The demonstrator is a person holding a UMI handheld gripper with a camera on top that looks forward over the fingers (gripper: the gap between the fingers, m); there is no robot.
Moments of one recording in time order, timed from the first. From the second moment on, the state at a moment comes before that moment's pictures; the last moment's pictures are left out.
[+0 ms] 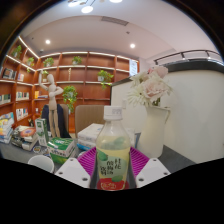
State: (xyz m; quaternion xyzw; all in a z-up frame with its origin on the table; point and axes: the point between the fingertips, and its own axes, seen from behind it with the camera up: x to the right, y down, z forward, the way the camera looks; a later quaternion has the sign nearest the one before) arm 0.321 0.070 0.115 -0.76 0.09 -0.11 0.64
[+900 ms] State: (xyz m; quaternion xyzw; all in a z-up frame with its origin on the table) arm 0.233 -0.118 0.154 -0.78 0.04 -0.04 0.63
